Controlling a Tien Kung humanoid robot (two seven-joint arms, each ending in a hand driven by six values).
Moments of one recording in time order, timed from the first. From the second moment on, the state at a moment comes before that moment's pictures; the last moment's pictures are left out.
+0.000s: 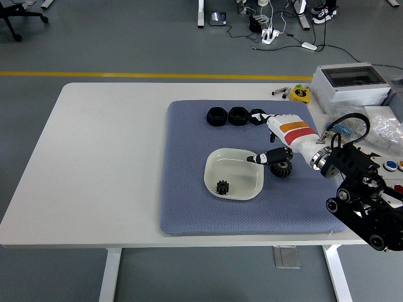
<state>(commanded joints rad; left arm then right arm) -0.11 0.13 -0.46 -0.25 0.98 0.13 0.17 0.73 -0.31 0.66 1.01 -1.89 -0.24 0.04</state>
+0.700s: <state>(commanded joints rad) -0.10 0.13 -0.47 -0.25 1.00 0.13 0.17 0.69 -0.34 0.62 0.85 -1.81 -0.20 0.07</state>
